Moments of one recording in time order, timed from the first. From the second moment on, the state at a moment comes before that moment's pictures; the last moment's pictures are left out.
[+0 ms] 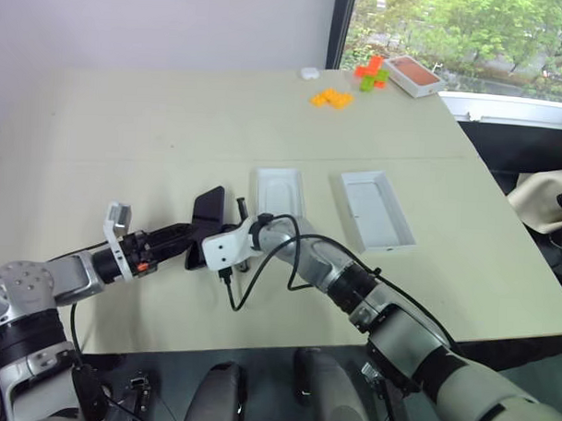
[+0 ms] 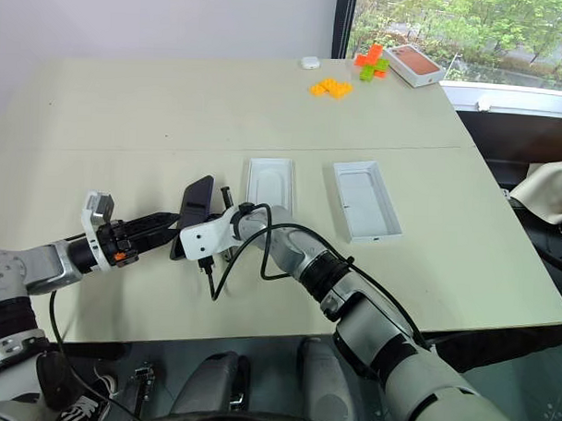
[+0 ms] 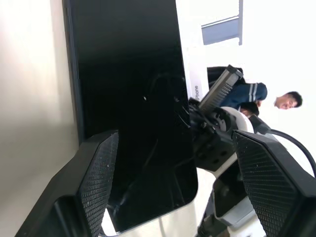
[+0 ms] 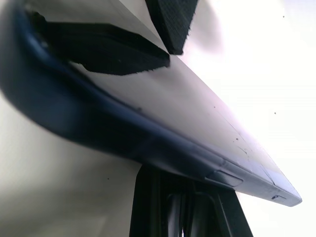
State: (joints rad) left arm -0.37 0.51 0.64 0.16 -0.93 1.53 -0.67; right arm -0.86 -0.05 0.66 0.57 -0.65 -0.15 0.60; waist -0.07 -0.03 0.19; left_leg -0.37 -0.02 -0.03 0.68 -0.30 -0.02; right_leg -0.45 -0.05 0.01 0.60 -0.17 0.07
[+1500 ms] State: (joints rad) left arm -0.36 0.59 0.61 0.23 -0.99 1.50 -0.69; right arm -0.80 -0.02 0.51 0.23 -0.31 0.21 0.79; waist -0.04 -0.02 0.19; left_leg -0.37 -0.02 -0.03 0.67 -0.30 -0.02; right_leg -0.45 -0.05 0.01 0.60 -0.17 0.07
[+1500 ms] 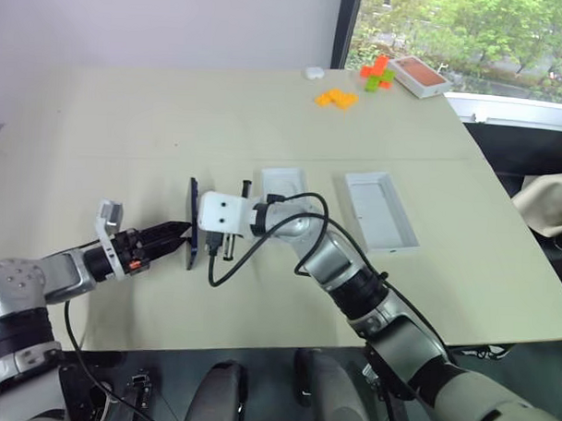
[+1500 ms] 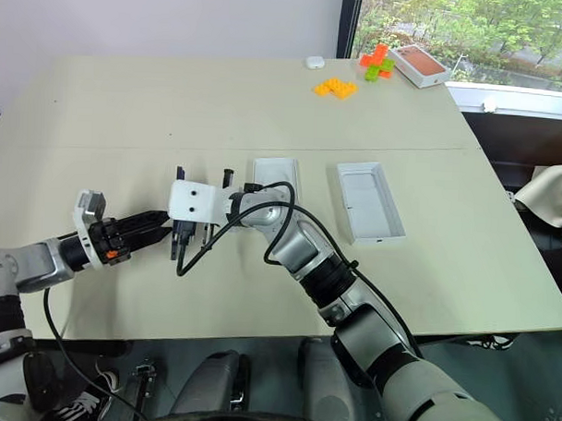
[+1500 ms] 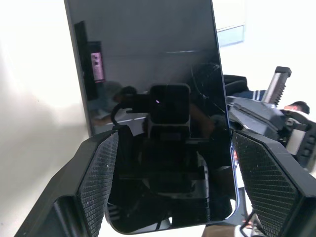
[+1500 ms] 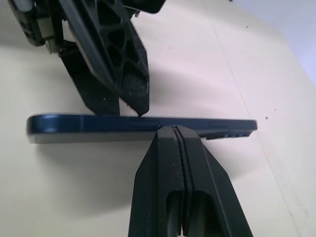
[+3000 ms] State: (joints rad) left arm -0.35 0.62 0.65 0.16 -1.06 1.54 -0.61; right arm -0.76 0.03 0.54 0.19 -0.22 0.29 0.77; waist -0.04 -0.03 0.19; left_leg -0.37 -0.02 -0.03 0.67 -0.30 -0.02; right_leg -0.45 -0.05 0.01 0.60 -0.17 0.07
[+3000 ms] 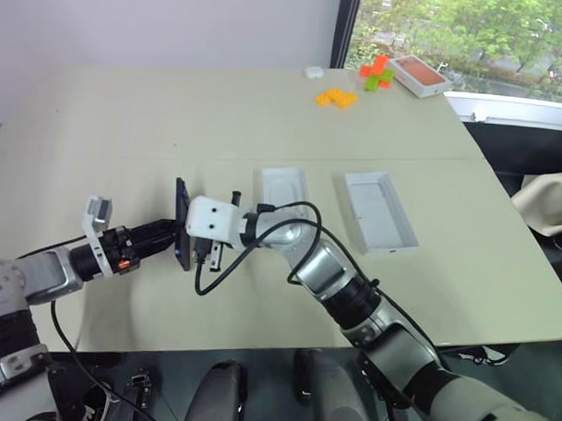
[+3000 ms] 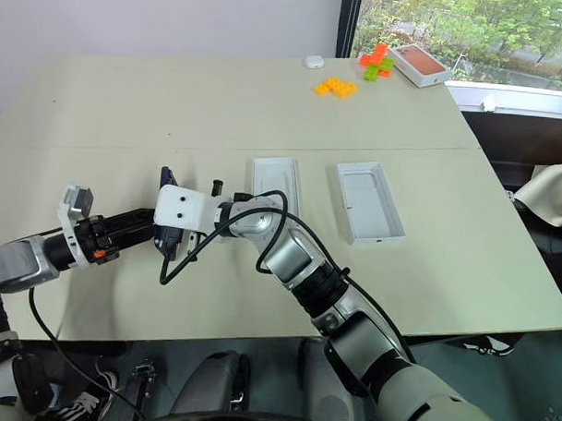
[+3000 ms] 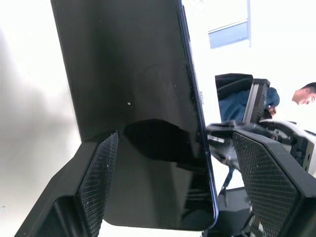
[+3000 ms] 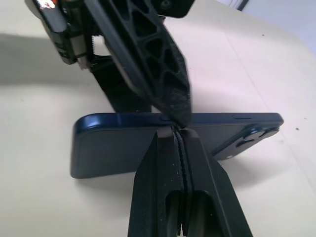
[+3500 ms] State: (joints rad) left arm -0.30 0.65 0.65 0.13 -1.07 1.51 -0.62; right arm -0.73 0.09 0.55 0.19 -0.19 0.33 0.74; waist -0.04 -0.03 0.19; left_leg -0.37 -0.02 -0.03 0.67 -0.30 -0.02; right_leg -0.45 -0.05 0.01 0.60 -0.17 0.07
